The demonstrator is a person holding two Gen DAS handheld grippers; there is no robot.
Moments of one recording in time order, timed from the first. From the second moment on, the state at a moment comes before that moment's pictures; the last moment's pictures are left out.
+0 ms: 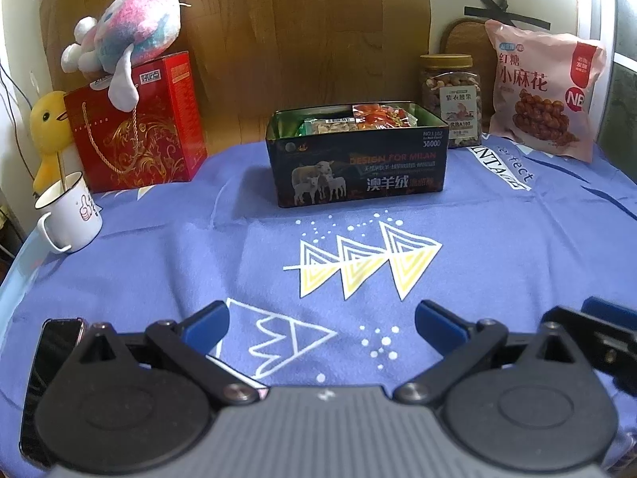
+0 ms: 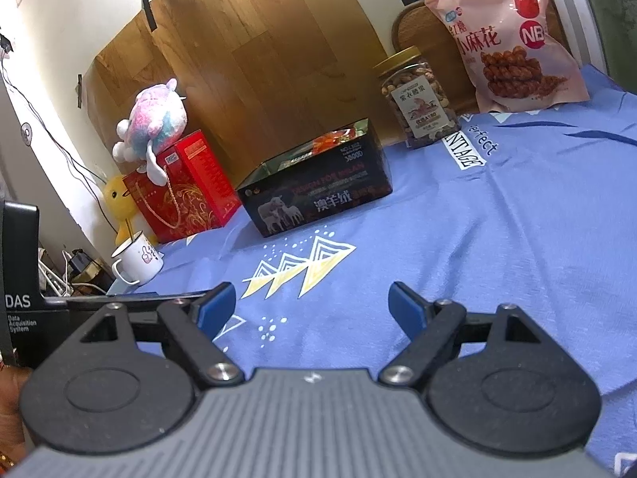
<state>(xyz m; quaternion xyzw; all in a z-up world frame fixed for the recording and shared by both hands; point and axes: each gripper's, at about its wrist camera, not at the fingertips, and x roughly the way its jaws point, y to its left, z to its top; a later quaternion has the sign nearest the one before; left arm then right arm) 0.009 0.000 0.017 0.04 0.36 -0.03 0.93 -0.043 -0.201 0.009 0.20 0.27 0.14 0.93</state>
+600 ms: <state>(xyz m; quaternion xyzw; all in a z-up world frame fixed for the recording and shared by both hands) 0.008 0.007 0.016 0.06 0.35 -0.02 0.93 -0.041 -0.198 0.006 0.20 0.26 0.14 0.93</state>
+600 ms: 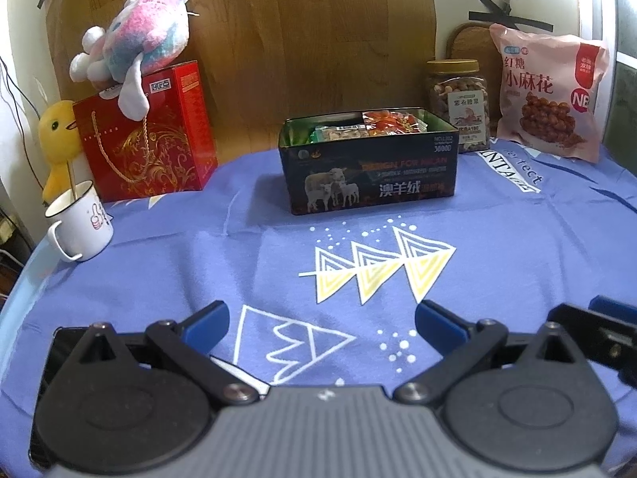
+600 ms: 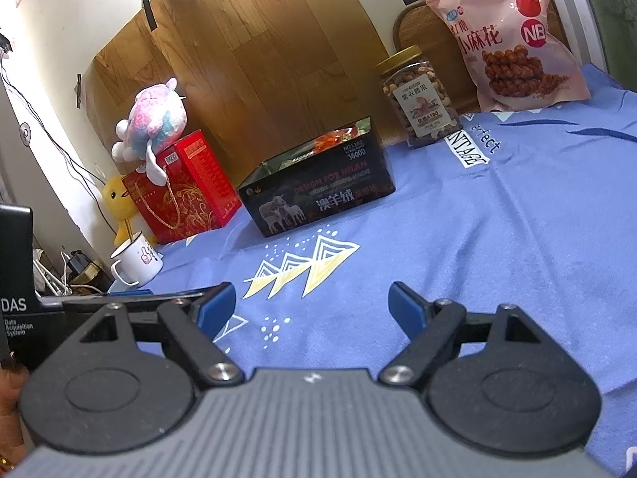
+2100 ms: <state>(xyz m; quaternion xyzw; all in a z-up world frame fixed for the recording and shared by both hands) 0.012 0.014 0.009 0.10 0.33 0.02 0.94 -0.038 -0.195 0.003 0.20 0.26 0.14 0.93</state>
